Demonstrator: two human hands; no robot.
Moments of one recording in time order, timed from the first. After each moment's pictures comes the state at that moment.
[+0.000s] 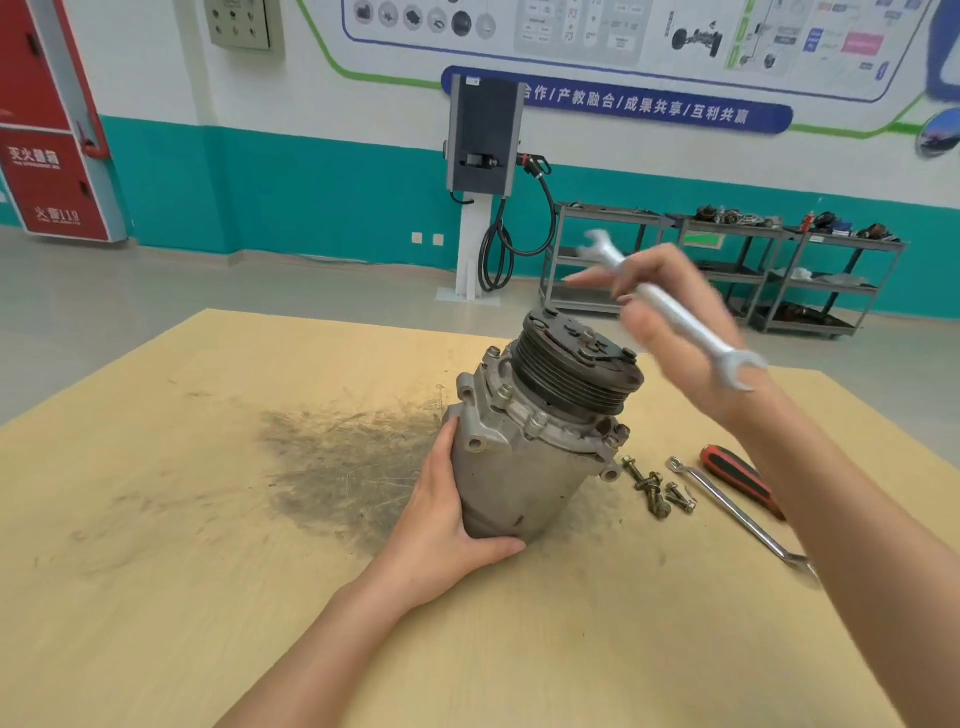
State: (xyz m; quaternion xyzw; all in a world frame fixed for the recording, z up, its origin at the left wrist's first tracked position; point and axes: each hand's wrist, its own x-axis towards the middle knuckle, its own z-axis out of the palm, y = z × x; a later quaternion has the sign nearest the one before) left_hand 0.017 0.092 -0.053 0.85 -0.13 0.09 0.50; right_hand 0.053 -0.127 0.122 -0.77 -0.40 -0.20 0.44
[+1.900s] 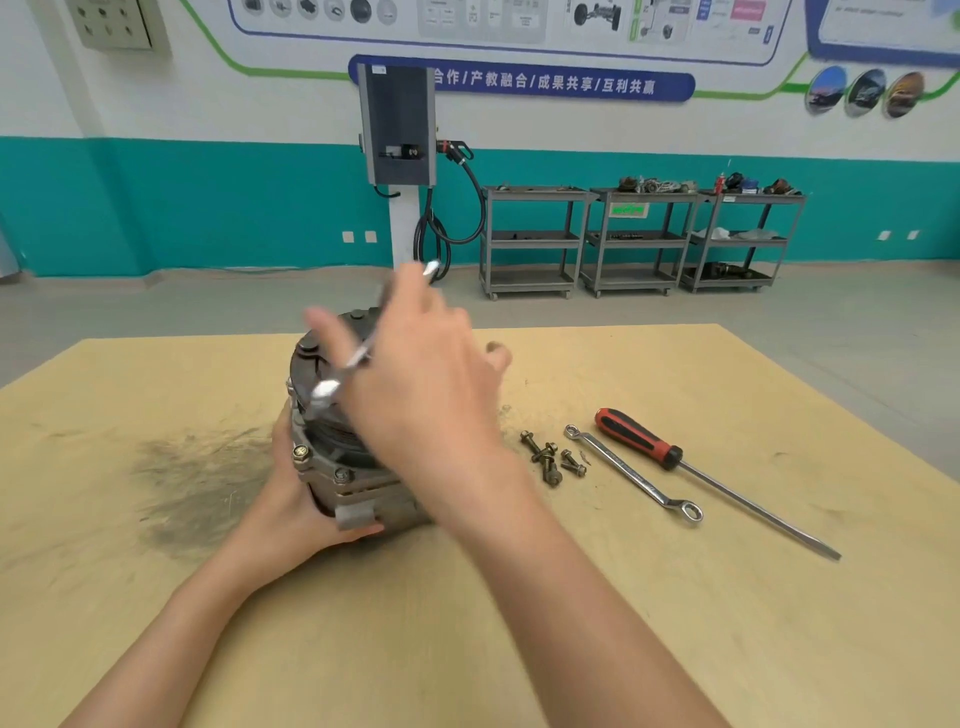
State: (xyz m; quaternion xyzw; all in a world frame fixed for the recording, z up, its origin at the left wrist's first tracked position) left_hand 0.043 0.105 -0.040 0.83 -0.13 0.03 0.54; right_hand -0.001 -0.048 0.105 -0.89 -0.11 -0.30 0.31
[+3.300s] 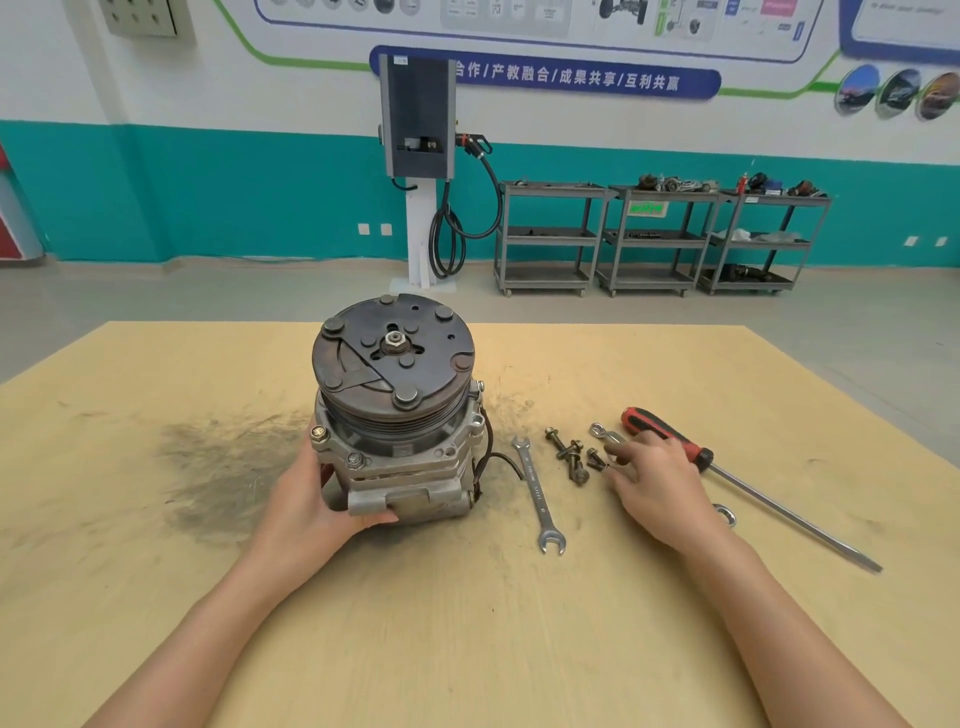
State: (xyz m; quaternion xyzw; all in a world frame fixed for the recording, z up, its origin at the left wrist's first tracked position) left_hand 0.034 0.116 -0.061 0.83 -0.08 0.14 0.53; right_hand 0.051 -0.236 -0.042 -0.98 0.02 -0.11 0.17
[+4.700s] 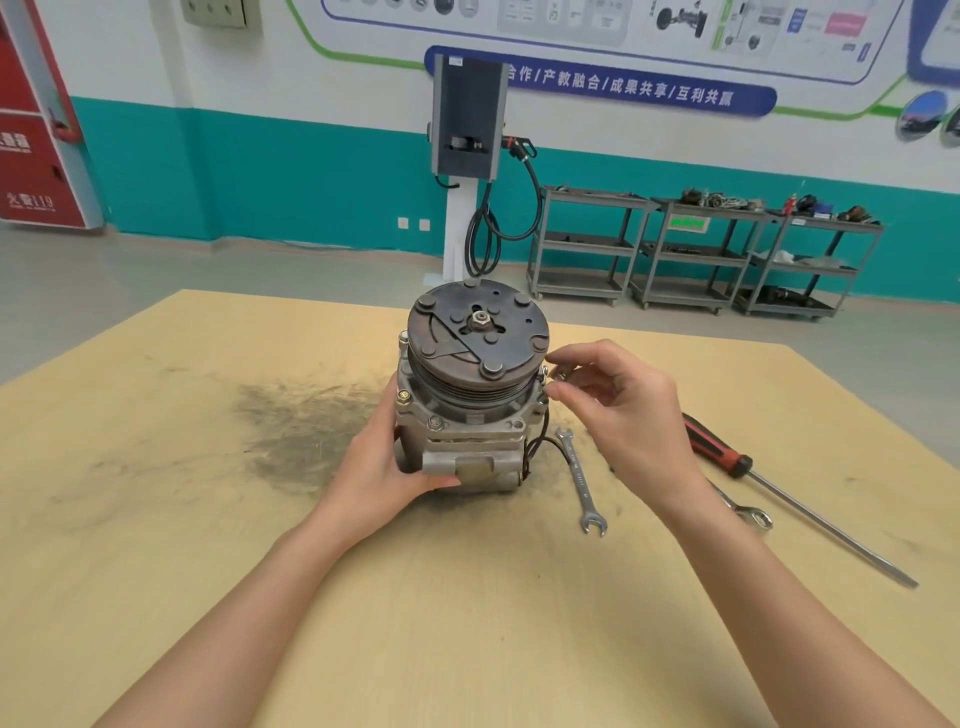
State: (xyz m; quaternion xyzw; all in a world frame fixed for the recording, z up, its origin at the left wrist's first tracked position) left_hand 0.032 0.114 -0.056 0.82 -0.14 0.15 0.54; right_hand 0.004 -0.128 0.048 -0.79 -0.25 -0.26 0.49
